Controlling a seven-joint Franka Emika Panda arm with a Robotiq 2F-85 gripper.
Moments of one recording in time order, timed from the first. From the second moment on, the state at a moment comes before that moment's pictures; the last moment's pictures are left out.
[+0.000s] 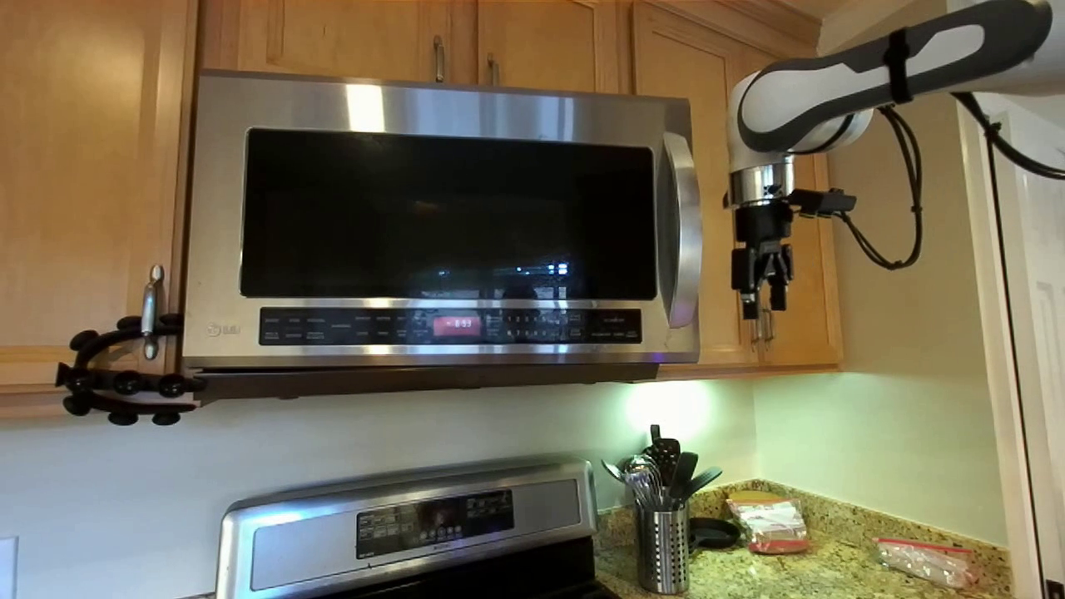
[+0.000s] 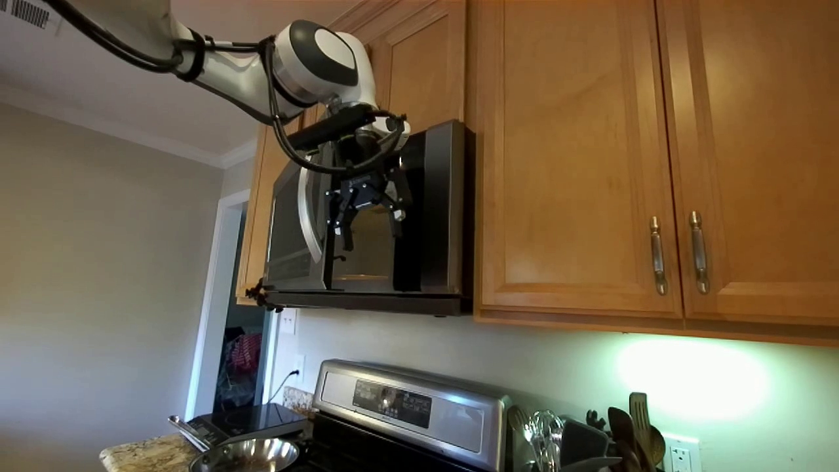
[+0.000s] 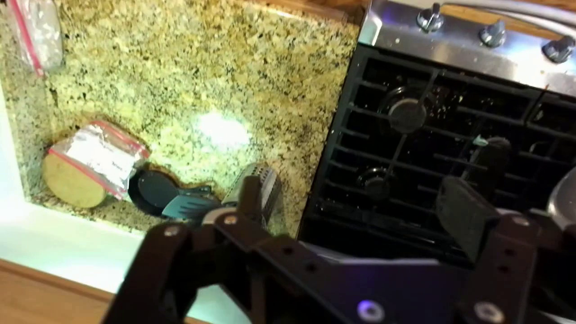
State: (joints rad) arm -0.03 -0.38 -0.12 -1.80 -0.20 1.59 -0.16
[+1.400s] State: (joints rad) arm 0.04 -0.35 -0.12 -1.84 0.14 1.88 -0.50
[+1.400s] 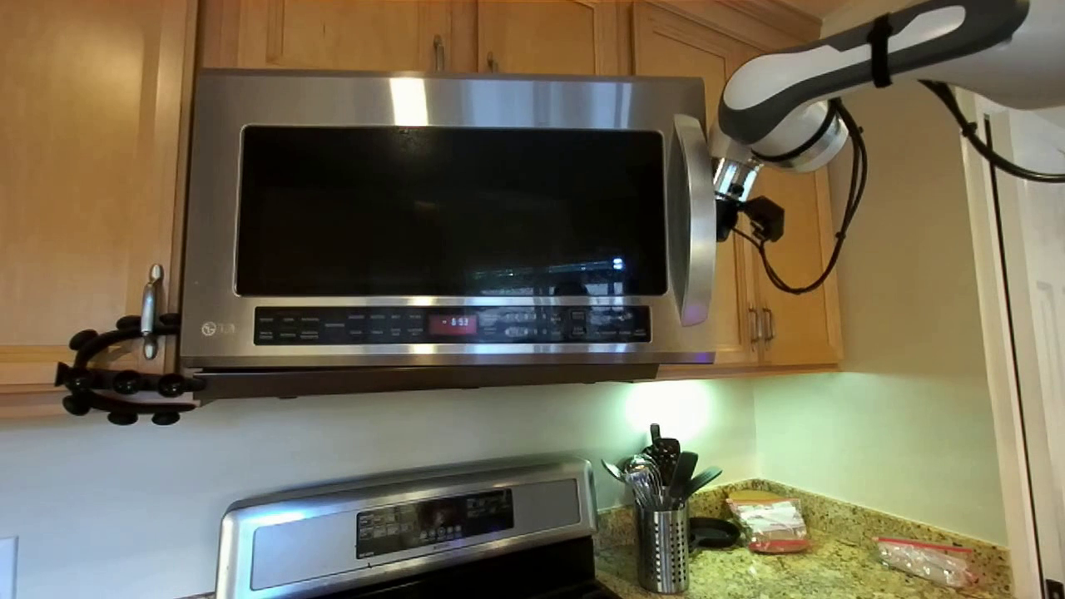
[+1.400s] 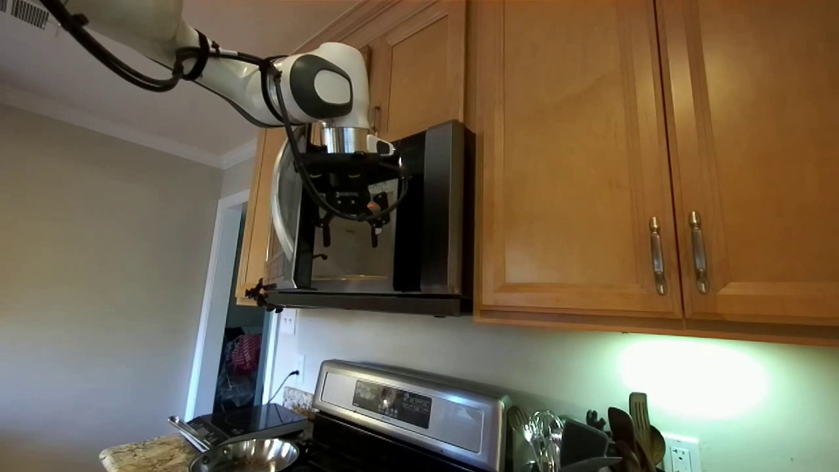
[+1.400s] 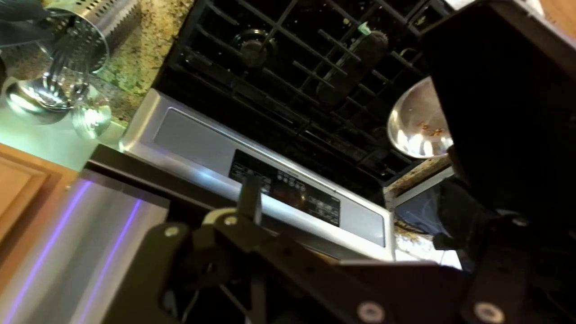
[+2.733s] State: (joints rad) arm 0.01 -0.40 -0.16 -1.83 0.20 1.61 -0.61
